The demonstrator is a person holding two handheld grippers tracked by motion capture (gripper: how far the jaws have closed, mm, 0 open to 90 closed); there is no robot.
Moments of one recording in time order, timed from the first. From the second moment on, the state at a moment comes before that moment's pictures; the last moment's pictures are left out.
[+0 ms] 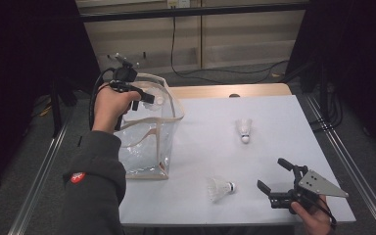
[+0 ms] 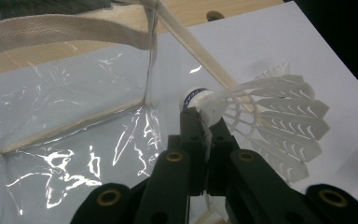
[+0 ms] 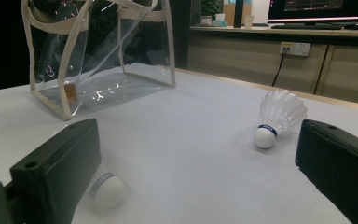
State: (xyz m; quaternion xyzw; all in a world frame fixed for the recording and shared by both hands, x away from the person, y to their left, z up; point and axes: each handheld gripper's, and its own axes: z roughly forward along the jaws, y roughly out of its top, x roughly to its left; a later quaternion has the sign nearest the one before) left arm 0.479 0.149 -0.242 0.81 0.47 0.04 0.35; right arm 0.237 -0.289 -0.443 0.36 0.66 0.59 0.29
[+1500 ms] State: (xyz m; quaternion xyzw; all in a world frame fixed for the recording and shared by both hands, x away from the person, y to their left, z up) left arm 0.491 0.150 -0.254 0.80 0.49 0.07 0.34; right arm 0.237 -0.289 -0.443 0.35 0.66 0.59 0.29
